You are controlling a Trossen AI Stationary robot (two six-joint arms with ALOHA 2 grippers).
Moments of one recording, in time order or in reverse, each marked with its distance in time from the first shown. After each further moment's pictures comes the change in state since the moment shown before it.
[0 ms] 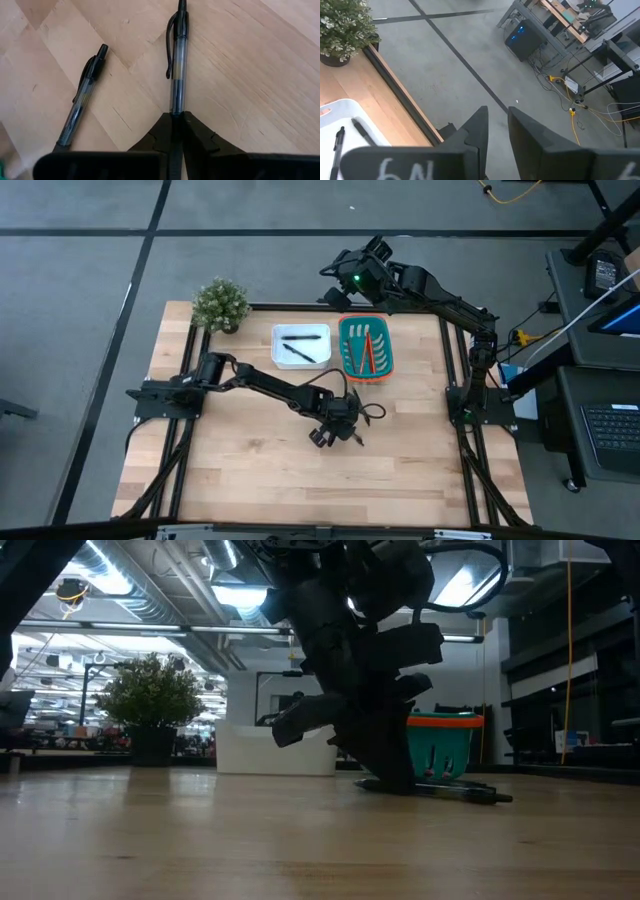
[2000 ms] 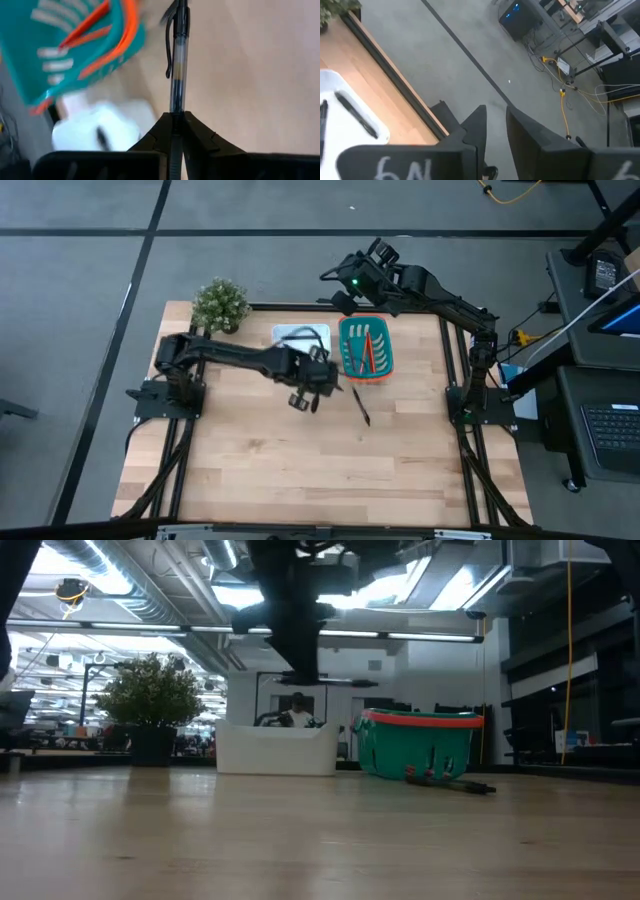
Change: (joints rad) left arm 0.101 -0.347 -0.004 -0.451 -0.301 -0.201; right arm -0.004 0.000 0.000 -0.144 0.035 0.080
